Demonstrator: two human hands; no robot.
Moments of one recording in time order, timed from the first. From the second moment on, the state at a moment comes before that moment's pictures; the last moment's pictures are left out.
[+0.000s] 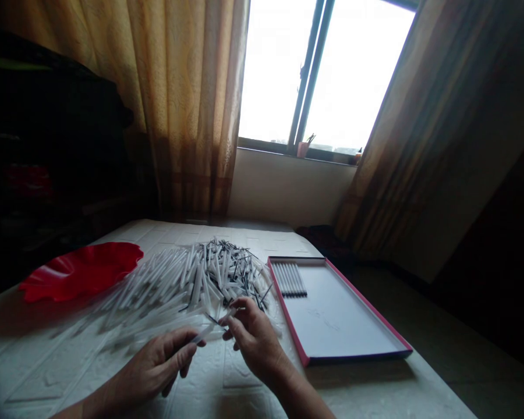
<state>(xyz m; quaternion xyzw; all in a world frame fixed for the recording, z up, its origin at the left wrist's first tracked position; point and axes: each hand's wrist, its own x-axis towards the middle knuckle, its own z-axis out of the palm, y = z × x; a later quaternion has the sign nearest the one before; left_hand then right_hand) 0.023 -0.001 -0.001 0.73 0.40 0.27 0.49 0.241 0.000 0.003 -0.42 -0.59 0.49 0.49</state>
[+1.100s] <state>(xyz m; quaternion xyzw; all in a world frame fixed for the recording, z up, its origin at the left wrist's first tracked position) 0.019 -0.004 0.001 0.78 0.38 0.27 0.41 0.229 -0.008 0.014 -0.41 -0.52 0.54 0.51</state>
